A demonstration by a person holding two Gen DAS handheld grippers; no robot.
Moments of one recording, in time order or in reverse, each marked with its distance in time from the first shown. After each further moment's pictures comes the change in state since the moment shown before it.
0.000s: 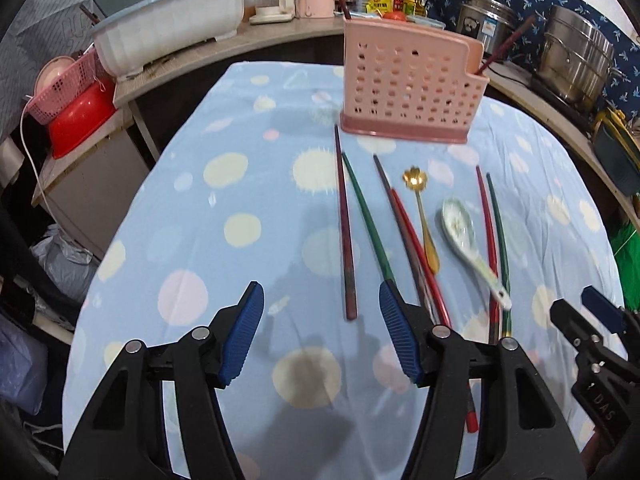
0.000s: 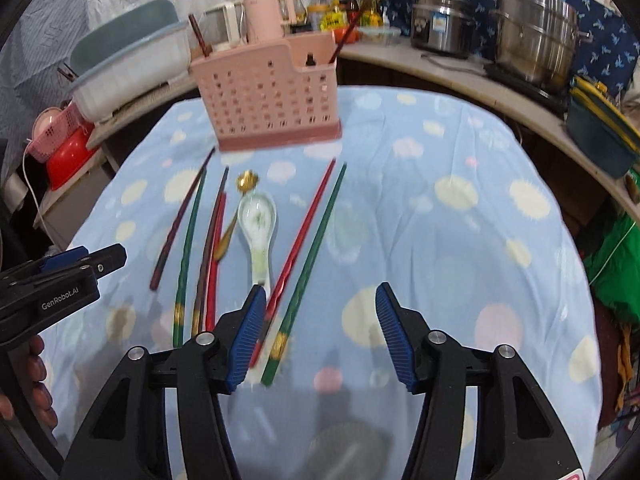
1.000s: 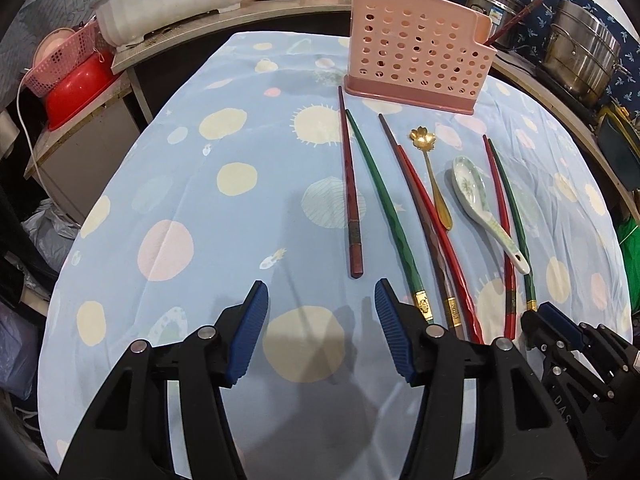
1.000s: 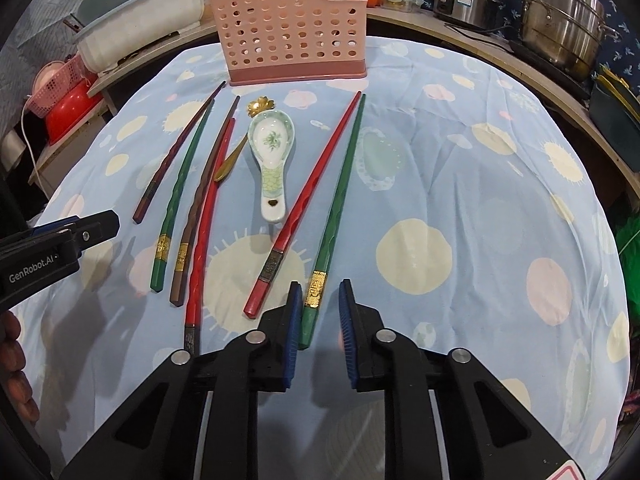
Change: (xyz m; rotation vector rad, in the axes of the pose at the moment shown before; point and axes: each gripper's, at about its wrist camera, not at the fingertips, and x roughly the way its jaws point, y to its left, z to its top) left arm 0.018 0.005 -0.022 -0.035 0.055 -0.022; right arm 0.035 0.013 -0.032 -0.064 0.101 -0.001
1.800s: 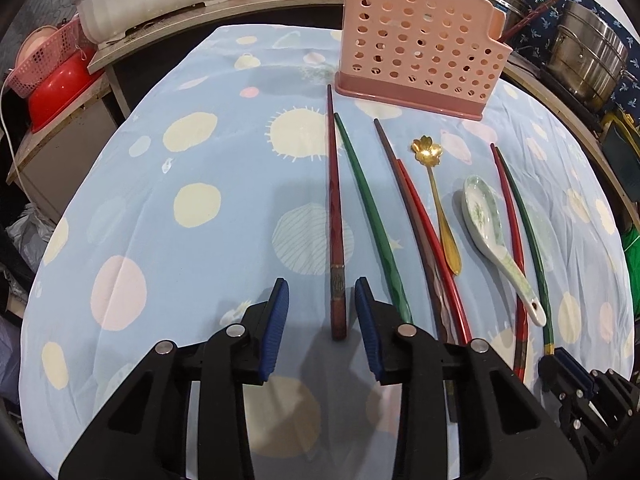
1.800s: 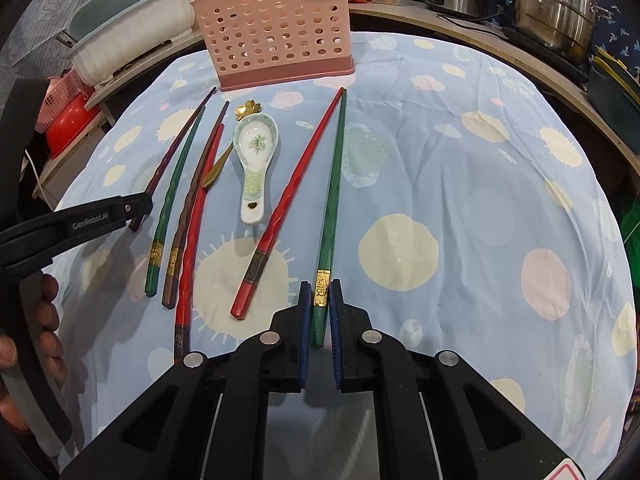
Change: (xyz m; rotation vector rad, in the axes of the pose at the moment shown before) left arm 0.040 -0.010 0.027 -0.004 0.008 -0.018; right arm 0.000 -0.013 0.000 0.043 0.007 0.033
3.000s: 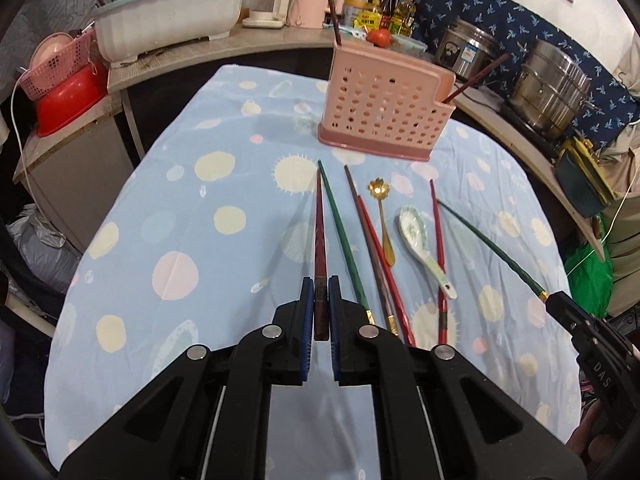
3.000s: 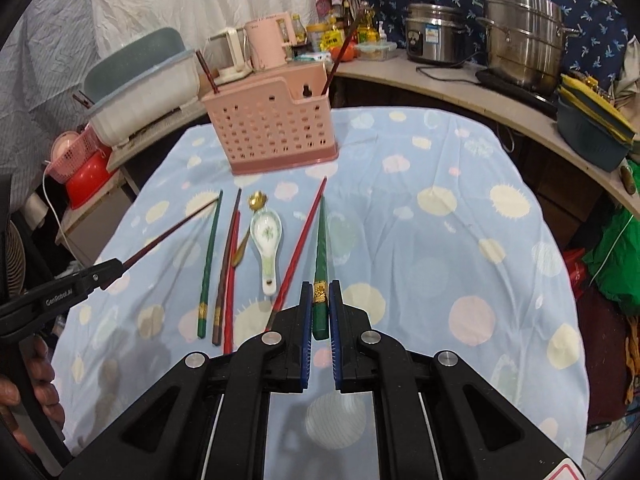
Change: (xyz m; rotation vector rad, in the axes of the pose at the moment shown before) left arm -0.106 0.015 -0.010 -0.029 -0.098 -0.120; right arm -0.094 -0.020 0.025 0.053 -0.191 0.026
